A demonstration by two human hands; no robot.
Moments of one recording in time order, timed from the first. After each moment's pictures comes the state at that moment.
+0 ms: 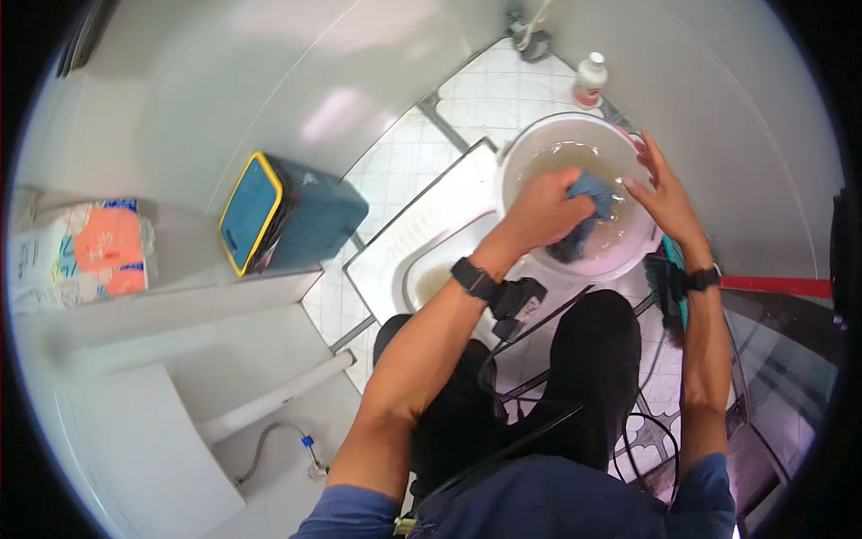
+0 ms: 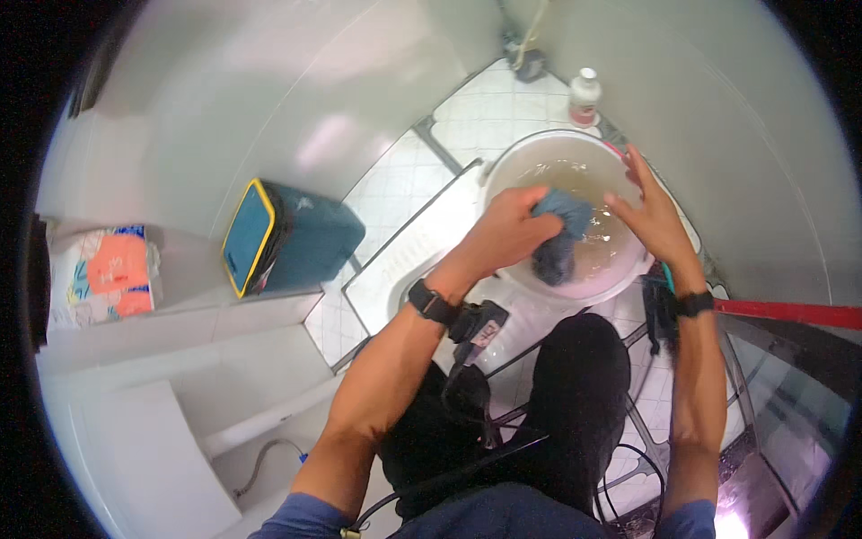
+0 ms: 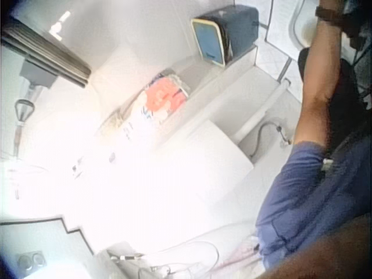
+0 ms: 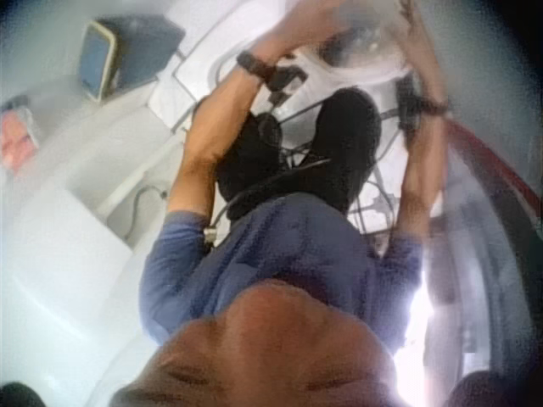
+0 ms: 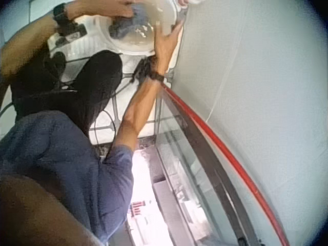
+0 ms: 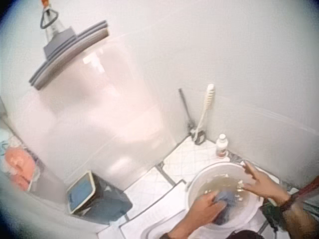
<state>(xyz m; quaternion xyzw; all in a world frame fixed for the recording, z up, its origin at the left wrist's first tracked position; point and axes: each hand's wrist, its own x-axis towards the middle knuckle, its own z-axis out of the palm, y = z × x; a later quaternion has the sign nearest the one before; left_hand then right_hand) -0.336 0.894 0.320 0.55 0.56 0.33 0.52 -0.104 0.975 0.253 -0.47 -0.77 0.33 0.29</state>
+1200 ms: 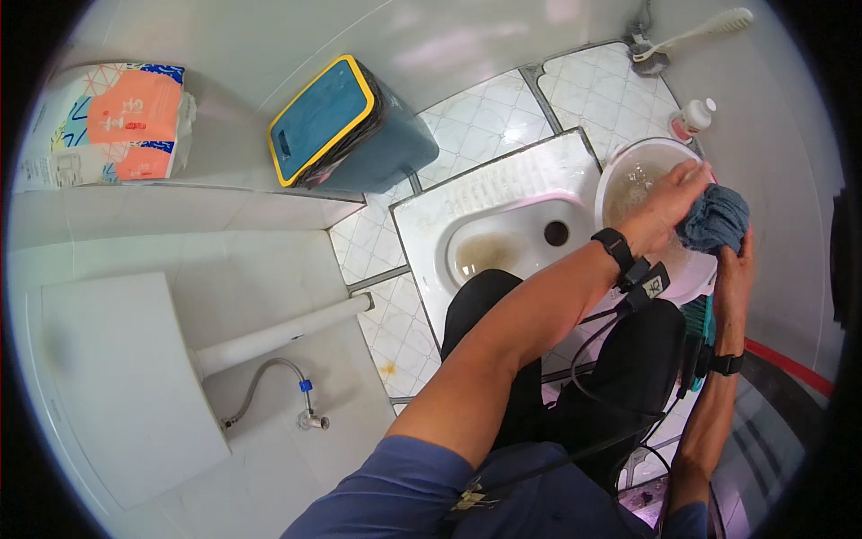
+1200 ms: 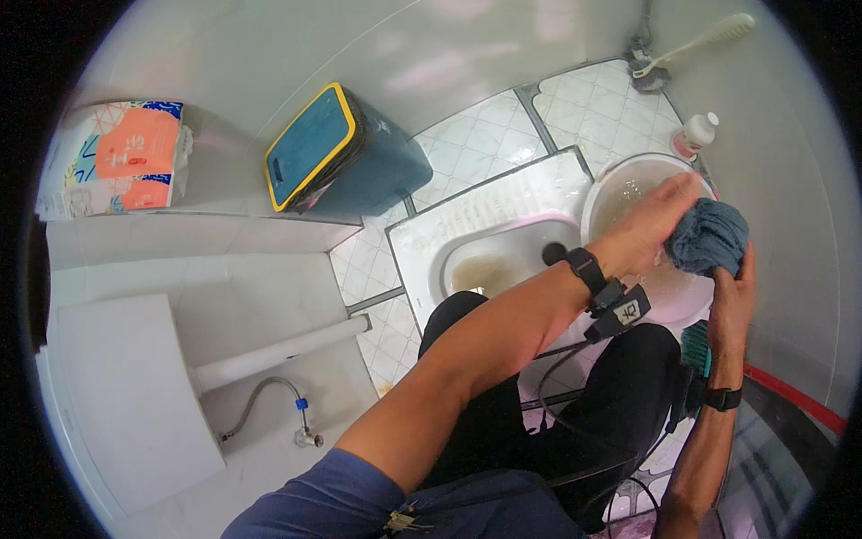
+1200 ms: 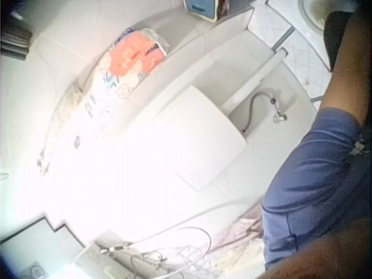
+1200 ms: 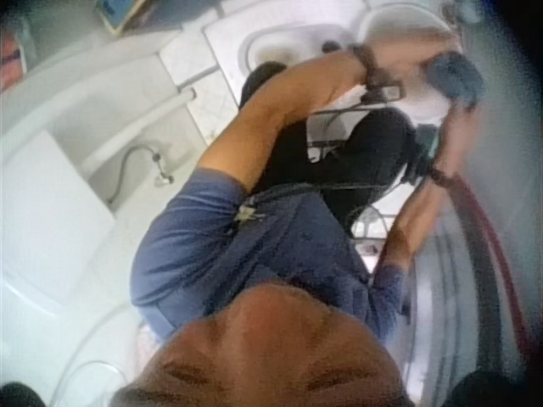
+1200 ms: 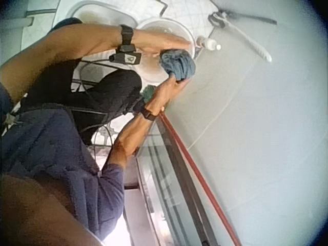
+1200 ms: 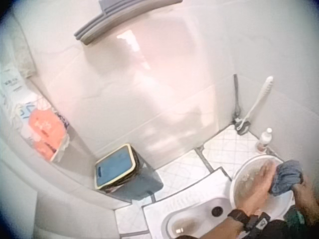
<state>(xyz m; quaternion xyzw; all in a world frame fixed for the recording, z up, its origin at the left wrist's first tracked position) -0.318 0.921 0.290 0.23 0.34 0.58 0.70 -0.129 0.930 0.291 -0.53 -0.53 0.55 0.37</state>
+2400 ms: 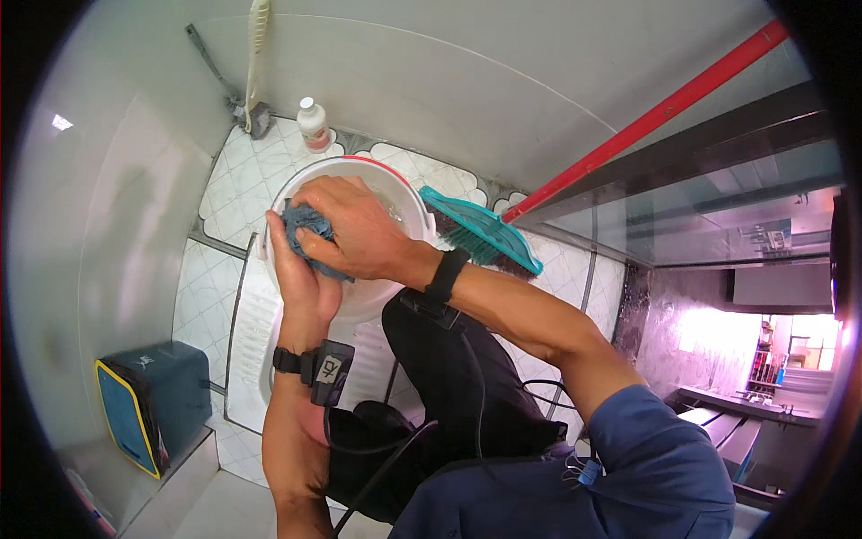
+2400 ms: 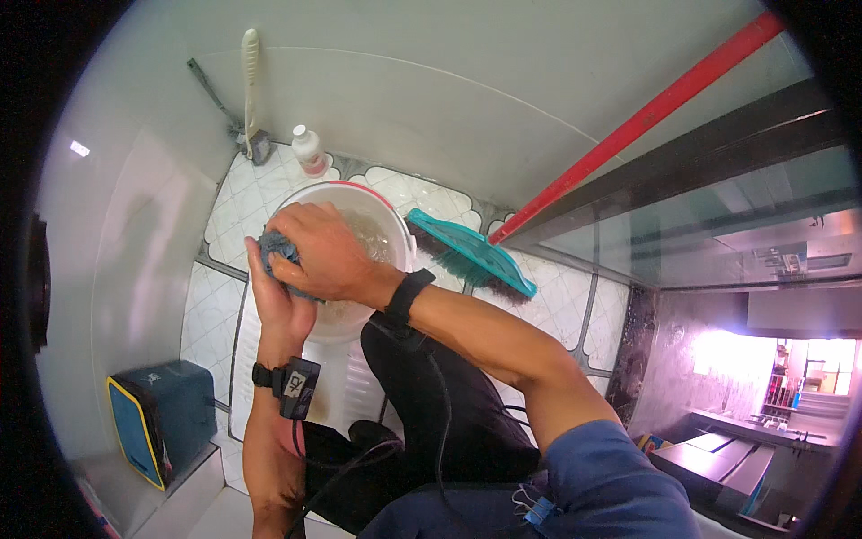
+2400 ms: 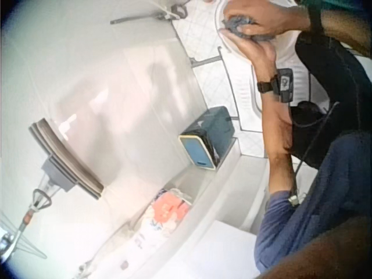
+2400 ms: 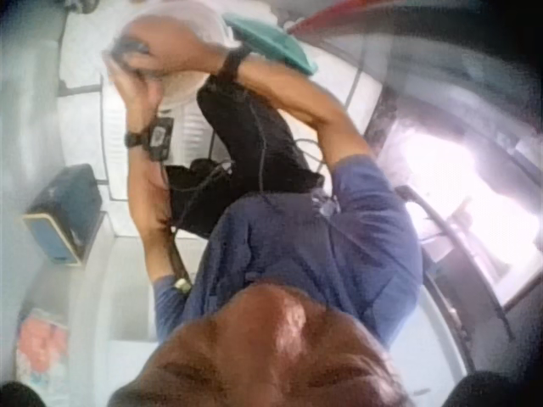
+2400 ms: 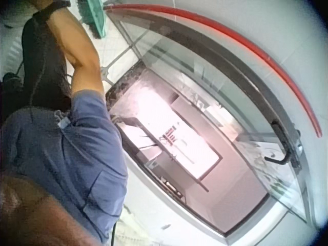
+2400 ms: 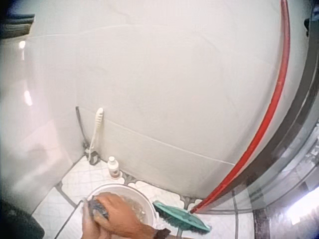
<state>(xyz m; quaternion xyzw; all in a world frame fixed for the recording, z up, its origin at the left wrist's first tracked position) -0.309 0.908 0.315 0.09 0.34 0.56 0.75 -0.191 0.931 0.332 -0.42 -0.76 0.27 0.43</state>
